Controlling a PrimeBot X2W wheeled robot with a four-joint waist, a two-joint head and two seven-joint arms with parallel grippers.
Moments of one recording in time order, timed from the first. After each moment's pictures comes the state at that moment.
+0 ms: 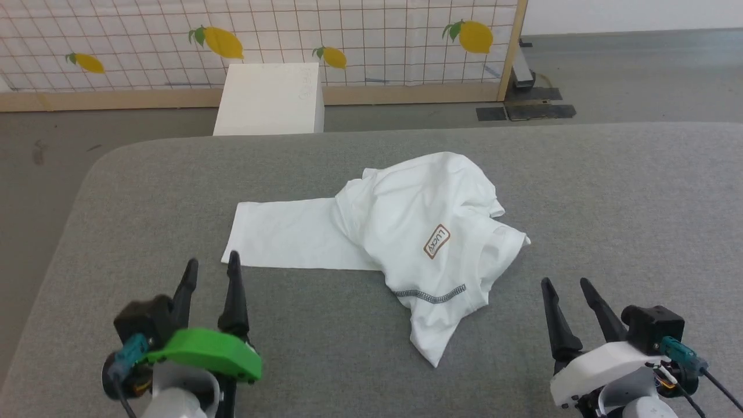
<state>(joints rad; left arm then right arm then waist) -0.11 0.26 -0.28 0.15 -0.57 0.16 -0.25 -0.06 -0.05 0.01 0.32 0.24 0.13 -0.19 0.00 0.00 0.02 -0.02</state>
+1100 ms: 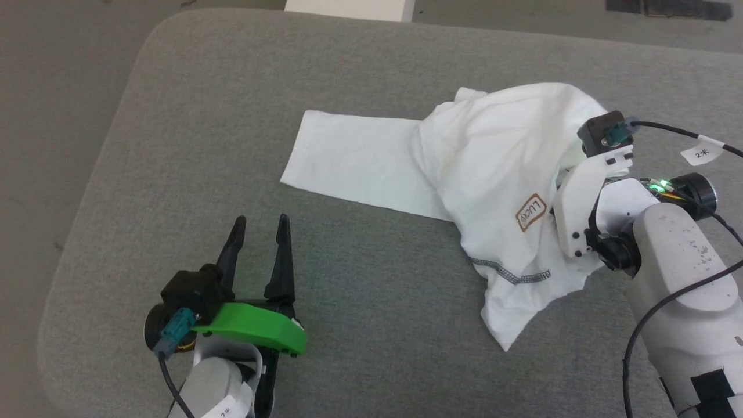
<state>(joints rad) -0.16 0.08 -0.20 0.14 -0.33 0.02 -0.26 -0.67 -0.19 0.17 0.61 0.13 0.13 0.57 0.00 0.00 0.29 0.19</state>
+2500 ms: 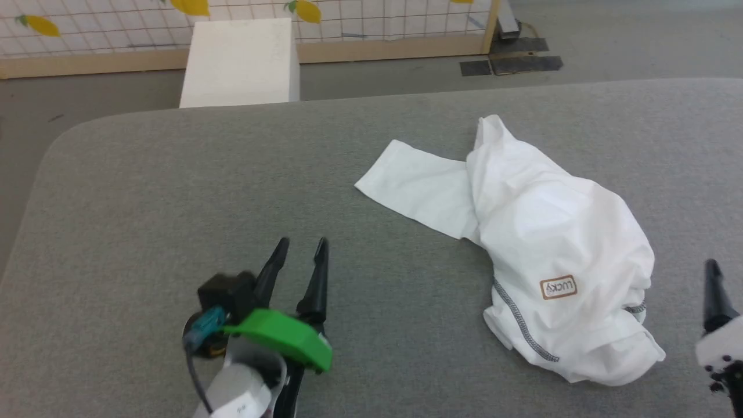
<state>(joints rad) -0.16 0.05 -0.26 0.21 -0.40 -0.06 -0.20 -0.07 -0.05 -0.47 0.08 0.31 0.13 0.24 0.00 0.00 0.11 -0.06</state>
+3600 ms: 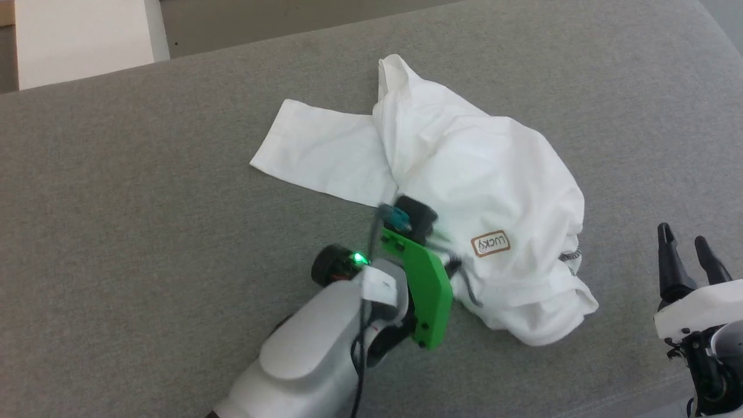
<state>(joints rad) -0.60 0.05 -0.80 0.42 -0.67 -0.03 0.43 -0.15 -0.05 -0.33 0.13 0.37 0.13 0.16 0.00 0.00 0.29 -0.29</state>
